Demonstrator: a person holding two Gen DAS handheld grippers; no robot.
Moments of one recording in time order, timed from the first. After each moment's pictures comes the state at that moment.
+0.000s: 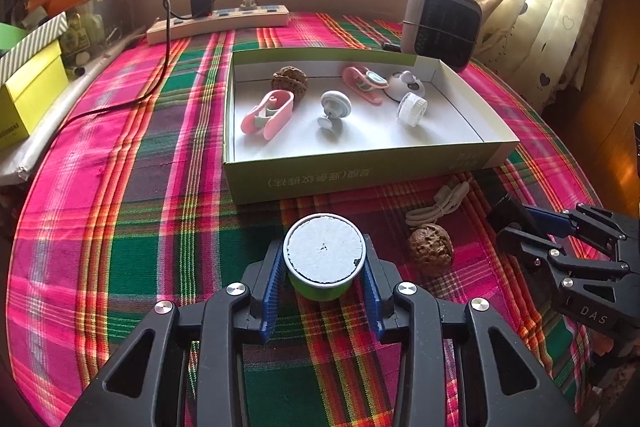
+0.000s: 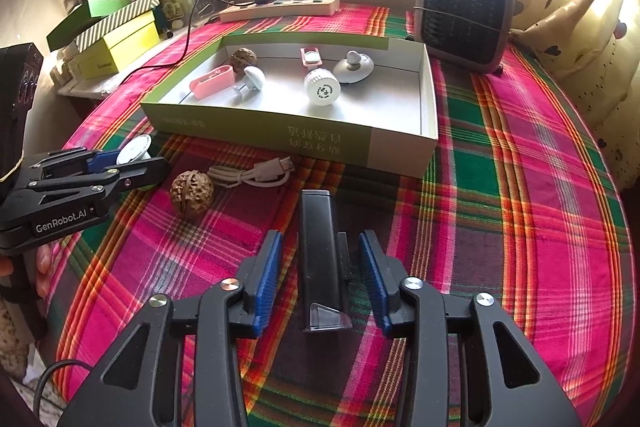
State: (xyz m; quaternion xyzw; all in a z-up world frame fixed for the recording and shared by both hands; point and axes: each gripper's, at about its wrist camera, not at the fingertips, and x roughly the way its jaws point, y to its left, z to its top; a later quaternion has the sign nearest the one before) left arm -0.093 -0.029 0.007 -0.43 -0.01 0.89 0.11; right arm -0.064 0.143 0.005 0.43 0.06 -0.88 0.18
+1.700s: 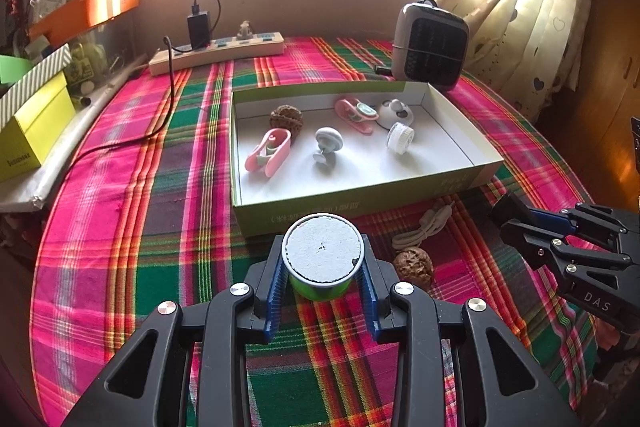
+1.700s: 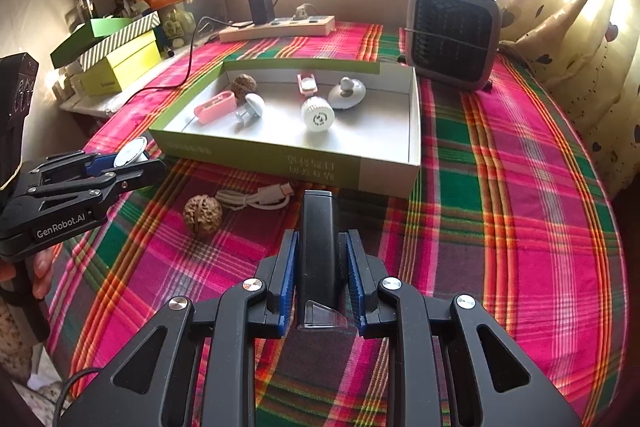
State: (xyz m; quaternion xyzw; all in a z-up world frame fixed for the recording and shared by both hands) left arm -0.088 -0.029 0.033 -0.40 0.00 0.91 0.11; right arm -0.061 0.148 0.026 0.42 0.04 -0.89 0.18
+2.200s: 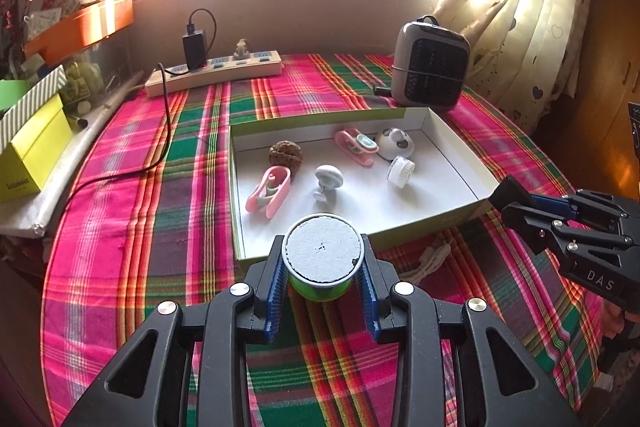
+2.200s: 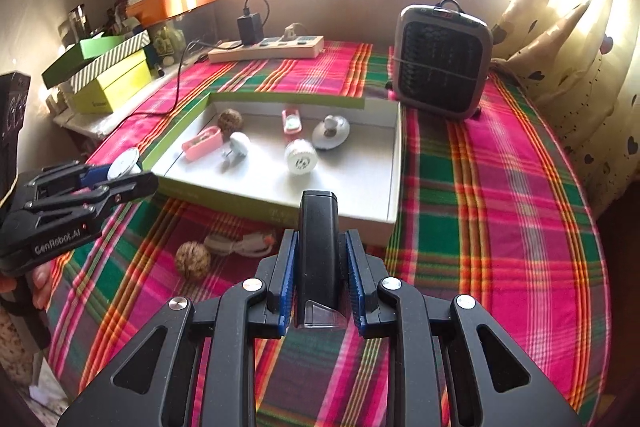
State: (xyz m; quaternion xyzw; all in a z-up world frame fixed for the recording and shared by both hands) left arm -0.110 -0.026 0.049 -0.39 0.01 0.91 0.12; right arm -0.086 0.151 0.048 0.40 0.04 -0.90 0.16
